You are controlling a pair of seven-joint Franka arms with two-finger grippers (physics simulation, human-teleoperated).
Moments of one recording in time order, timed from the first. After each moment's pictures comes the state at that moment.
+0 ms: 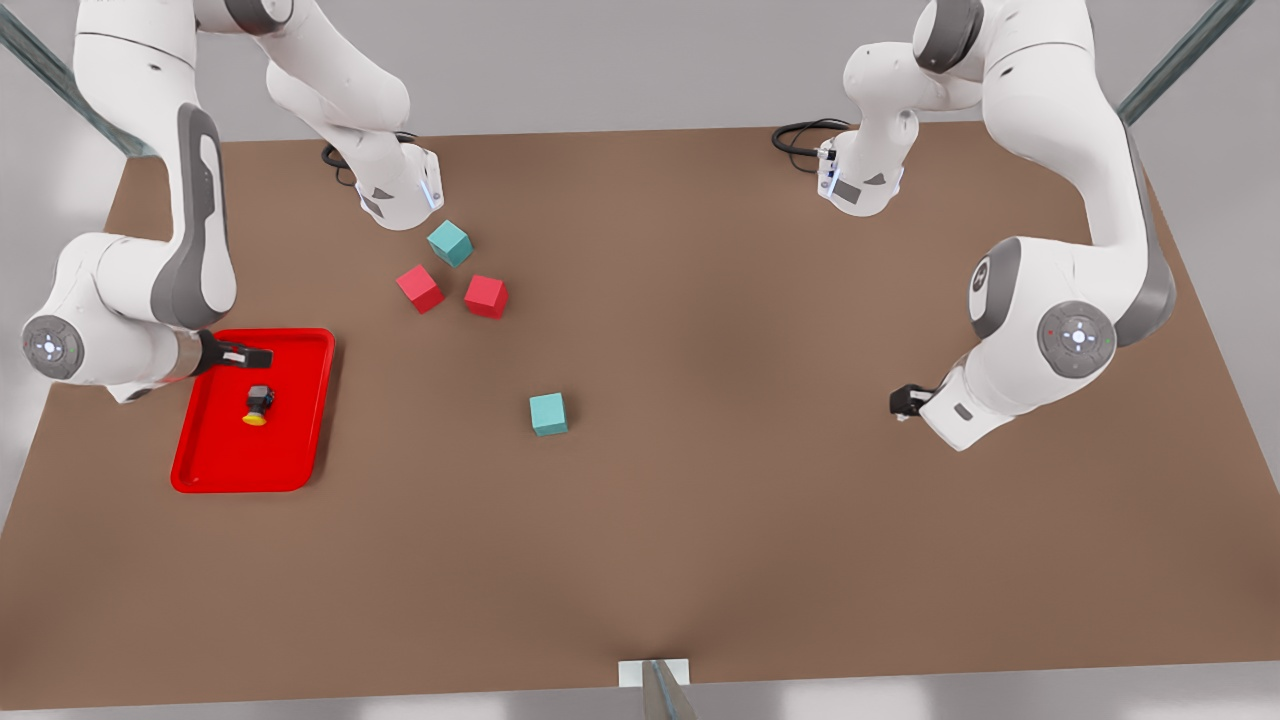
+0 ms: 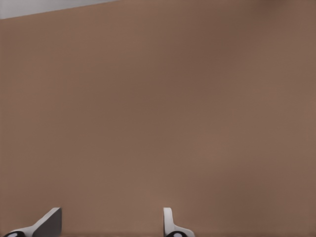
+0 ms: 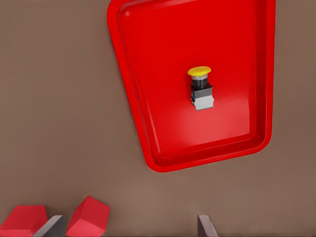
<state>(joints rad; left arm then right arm) -0.11 0.42 -0.10 -1.30 0.06 1.63 -0.08 -0.32 0.13 0.13 -1.90 -0.07 1.64 0.06</state>
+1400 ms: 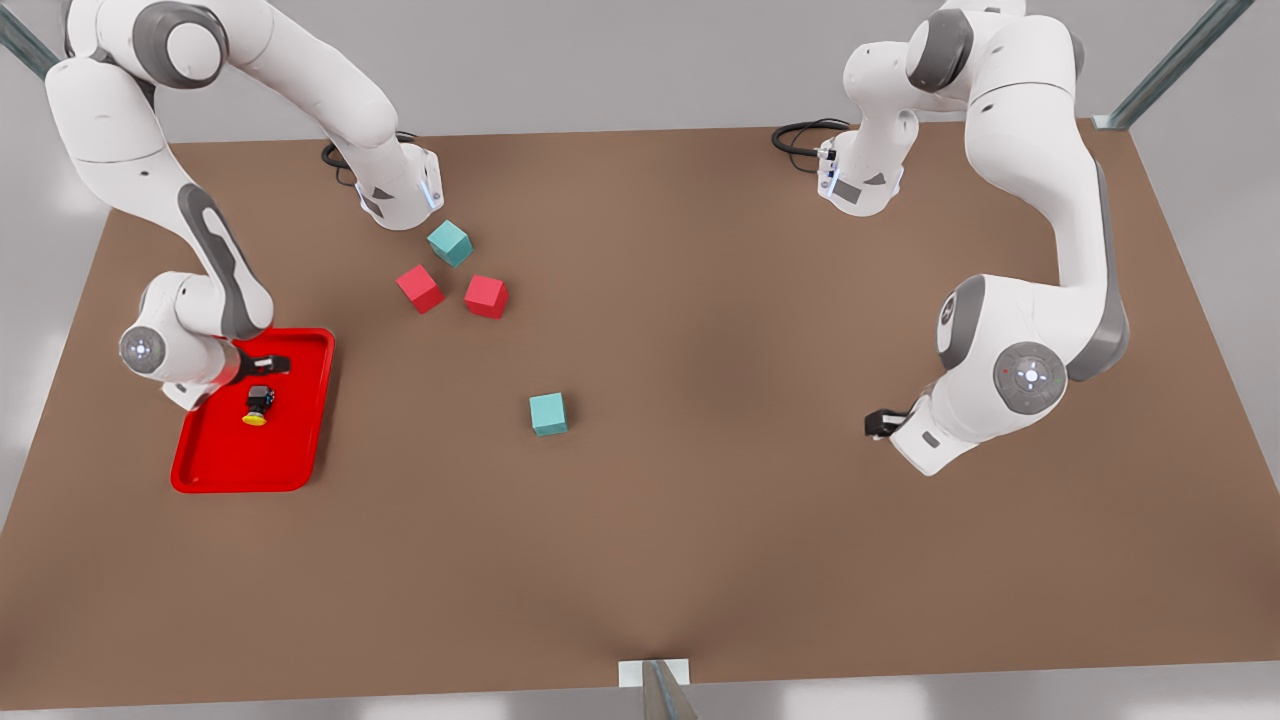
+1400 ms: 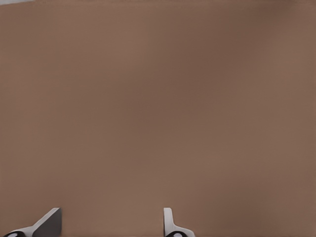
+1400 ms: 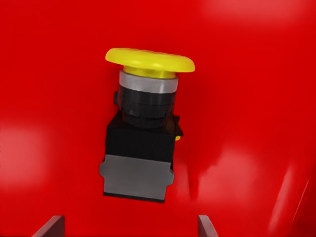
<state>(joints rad) -0.14 0.50 -0.10 -1.30 0.06 1.70 -0.13 -0.84 0.41 0.36 -2.29 -0.41 2.40 -0.26</state>
